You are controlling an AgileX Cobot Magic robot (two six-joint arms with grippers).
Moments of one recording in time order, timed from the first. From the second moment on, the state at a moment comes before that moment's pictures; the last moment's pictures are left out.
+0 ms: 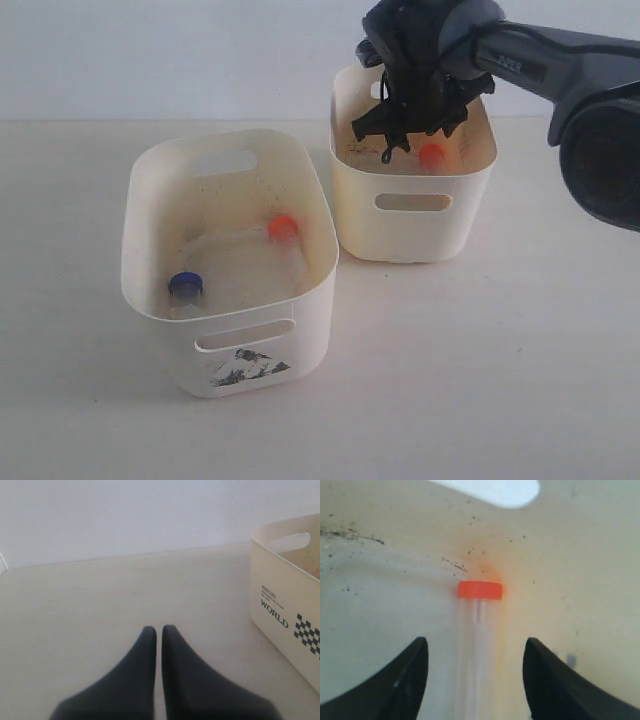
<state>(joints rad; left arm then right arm) -0.02 0.01 0.00 0.13 0.27 -0.02 0.34 2.45 -2.20 -0.51 1.07 0.44</state>
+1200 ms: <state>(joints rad) -0.02 0.01 0.00 0.13 0.27 -0.02 0.34 2.43 -2.18 -0.46 1.14 0.50</state>
